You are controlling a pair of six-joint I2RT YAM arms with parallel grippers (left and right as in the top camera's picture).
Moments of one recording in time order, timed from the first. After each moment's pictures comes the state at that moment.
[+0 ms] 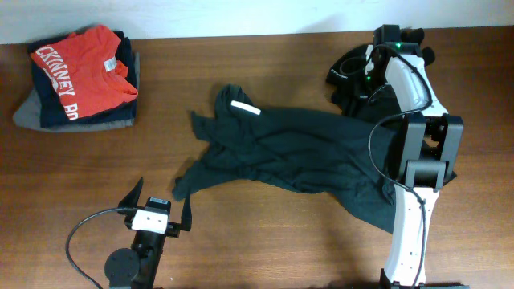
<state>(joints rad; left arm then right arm) 0.00 0.01 0.01 -0.06 0.18 0.18 -0.08 2.51 2.18 -1.03 -0.01 0.04</state>
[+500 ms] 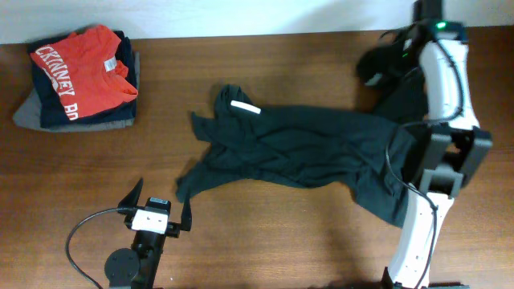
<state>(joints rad) 0.00 0.01 0.01 -0.06 0.18 0.18 -0.19 2.41 2.42 -1.18 0.20 0.08</state>
